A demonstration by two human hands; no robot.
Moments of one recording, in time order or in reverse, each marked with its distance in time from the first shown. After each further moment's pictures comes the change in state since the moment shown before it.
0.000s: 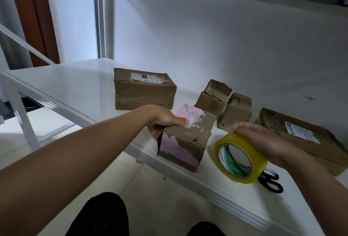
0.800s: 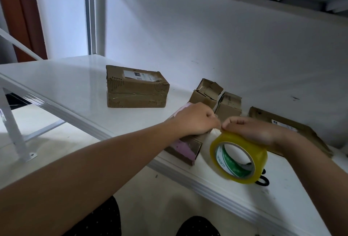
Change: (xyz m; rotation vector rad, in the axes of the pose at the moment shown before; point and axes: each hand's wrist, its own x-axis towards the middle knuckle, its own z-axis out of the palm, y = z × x) left_hand -0.012 0.061 0.067 0.069 0.457 0.724; right_hand -0.012 -0.029 -0.015 -0.262 -0.230 -0.065
